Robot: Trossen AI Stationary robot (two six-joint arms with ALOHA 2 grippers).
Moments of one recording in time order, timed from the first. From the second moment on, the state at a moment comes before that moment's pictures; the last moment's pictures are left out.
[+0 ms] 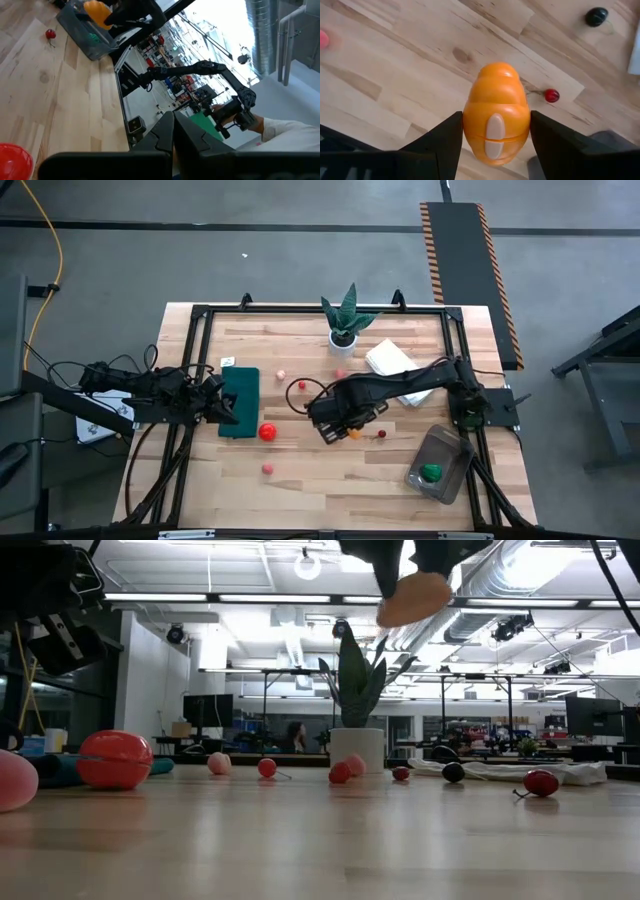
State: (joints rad) left arm -0.08 0.01 0.01 0.06 0.31 -0.97; right arm 0.23 2.09 2.14 -1.57 -0.04 1.25
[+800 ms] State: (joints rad) left arm -0.08 0.01 0.01 0.06 0.33 -0.97; right arm 0.24 1.78 2.02 -1.57 0.15 1.40
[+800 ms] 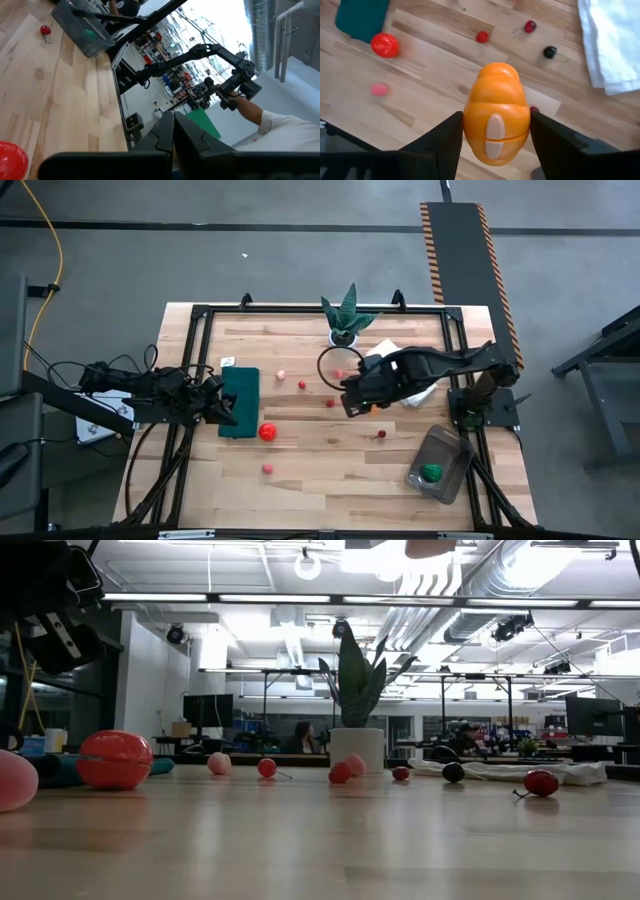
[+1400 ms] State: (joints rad) left arm -0.08 0.01 0.01 0.06 0.33 -0.97; right arm 0.42 1.45 1.52 -1.55 0.06 1.80
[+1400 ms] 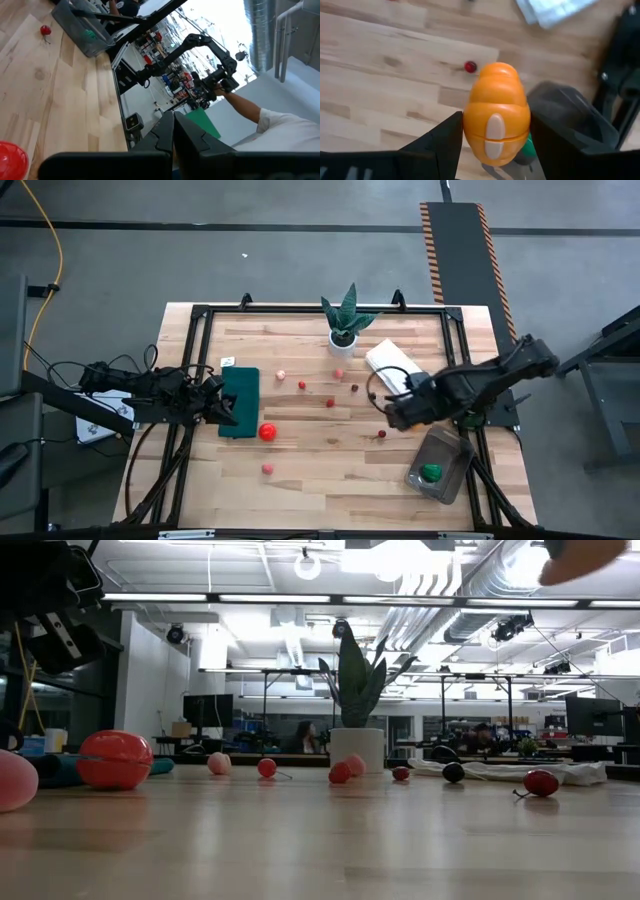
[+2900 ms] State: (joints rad) left arm -0.08 0.01 0.01 0.06 0.33 -1.03; right arm 0.78 1.25 0.96 -1.21 -0.03 2.30
